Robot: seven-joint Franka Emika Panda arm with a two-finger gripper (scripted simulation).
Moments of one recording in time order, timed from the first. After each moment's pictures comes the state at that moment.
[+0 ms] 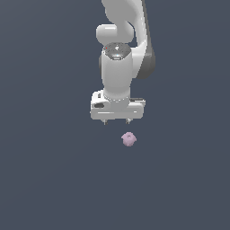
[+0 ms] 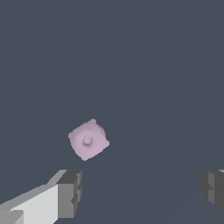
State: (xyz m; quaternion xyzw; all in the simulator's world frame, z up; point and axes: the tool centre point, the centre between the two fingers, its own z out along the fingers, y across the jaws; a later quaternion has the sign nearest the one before) arm 0.016 0.008 0.197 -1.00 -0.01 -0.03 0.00
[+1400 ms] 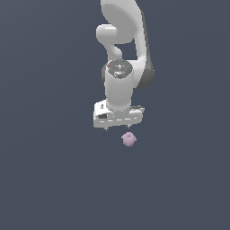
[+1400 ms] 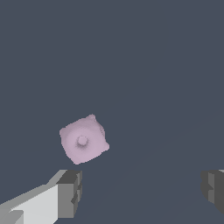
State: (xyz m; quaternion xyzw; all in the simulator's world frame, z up) arm 0.018 0.011 0.157 -1.00 -0.07 -0.01 0.00
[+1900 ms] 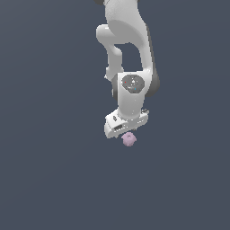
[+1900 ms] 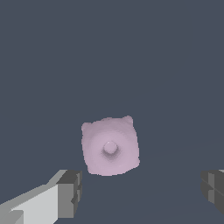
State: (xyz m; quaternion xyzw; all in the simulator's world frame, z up) arm 0.018 0.052 0.112 -0.98 -0.21 0.00 0.00
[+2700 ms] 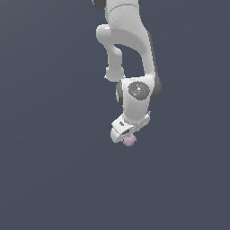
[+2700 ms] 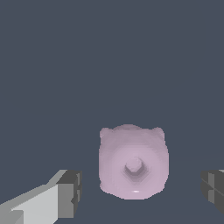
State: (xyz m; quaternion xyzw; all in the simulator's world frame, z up) arm 0.016 0.074 0.087 -0.96 -0.28 0.00 0.00
